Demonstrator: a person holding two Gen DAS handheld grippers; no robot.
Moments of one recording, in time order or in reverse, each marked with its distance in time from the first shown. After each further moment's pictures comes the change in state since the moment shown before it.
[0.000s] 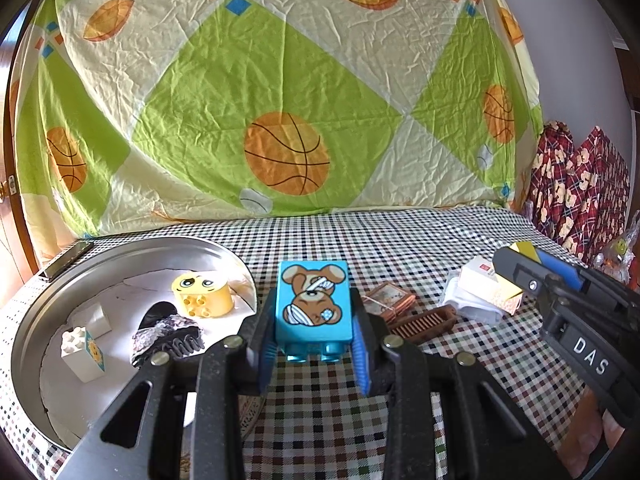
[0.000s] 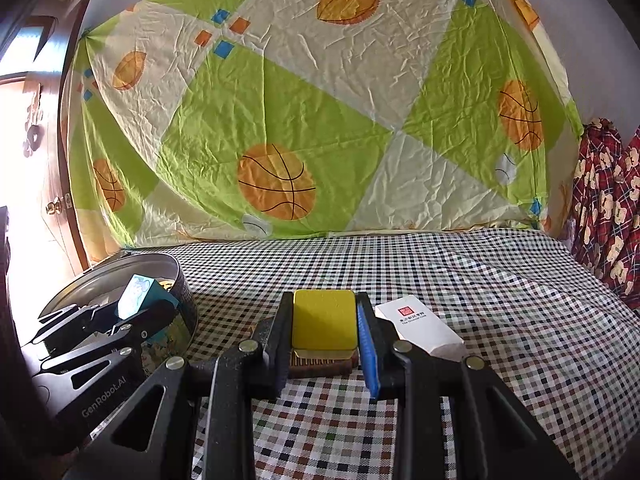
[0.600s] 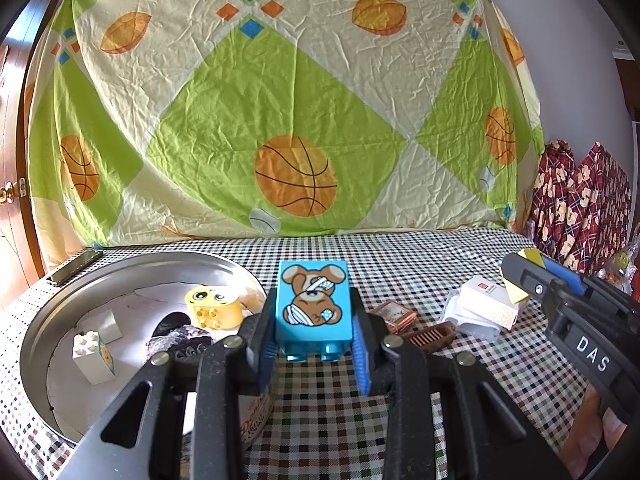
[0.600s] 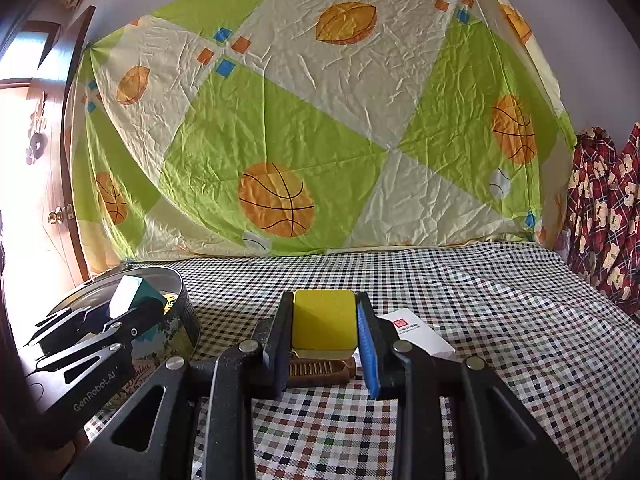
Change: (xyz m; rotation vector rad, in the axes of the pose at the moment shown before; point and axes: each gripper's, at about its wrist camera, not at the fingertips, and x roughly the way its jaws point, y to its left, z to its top) left arm -0.016 0.005 -0.001 -0.020 -0.087 0.017; right arm -0.014 0.000 0.000 0.007 -0.074 -0.006
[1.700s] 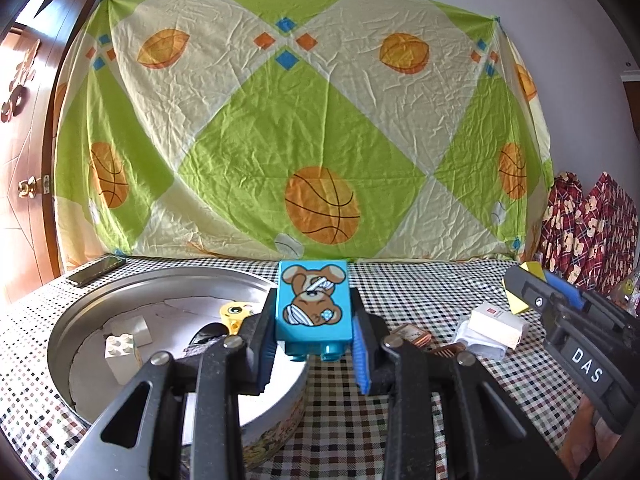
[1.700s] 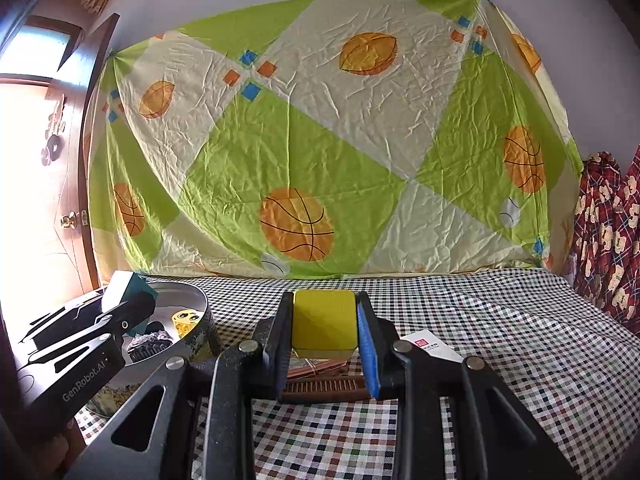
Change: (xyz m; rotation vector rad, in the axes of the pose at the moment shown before) left arm -0.028 0.029 -0.001 -0.067 -0.100 0.046; right arm -0.014 0.024 0.002 -0.037 -0.090 0.043
